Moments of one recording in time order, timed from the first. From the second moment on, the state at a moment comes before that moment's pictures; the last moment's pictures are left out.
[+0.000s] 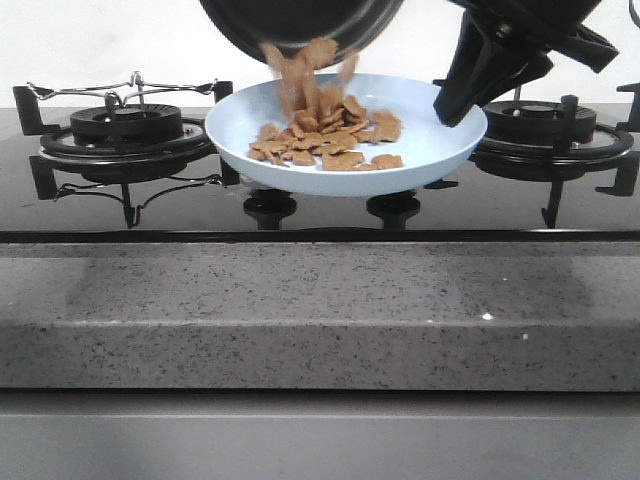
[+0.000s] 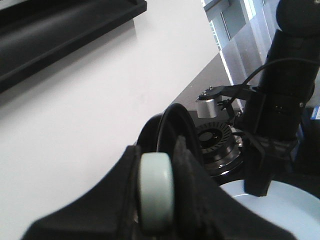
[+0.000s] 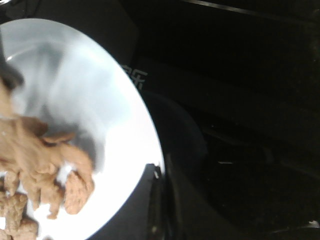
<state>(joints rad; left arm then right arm) -0.40 1.19 -1.04 -1.69 0.56 2.21 0.23 1.62 -1.31 0.51 0.80 -0.27</state>
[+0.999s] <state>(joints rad) -0.12 1.19 -1.04 -1.78 0.42 1.51 0.23 1.62 -1.31 0.51 0.80 -0.27</state>
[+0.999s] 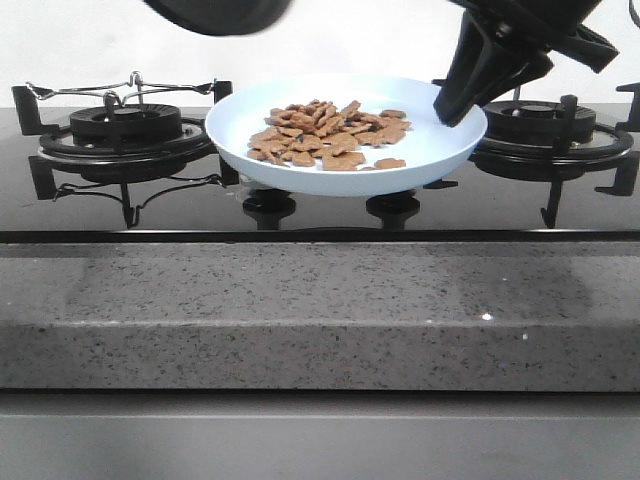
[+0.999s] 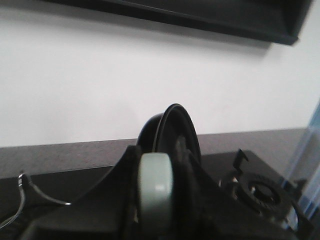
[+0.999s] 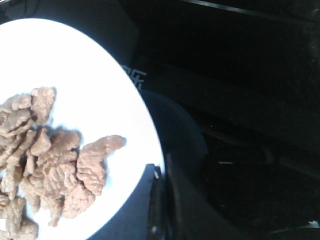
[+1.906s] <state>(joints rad) 0.27 1.59 -1.12 -1.77 0.65 0.84 0.23 1.62 -1.31 0.51 0.80 -0.27</state>
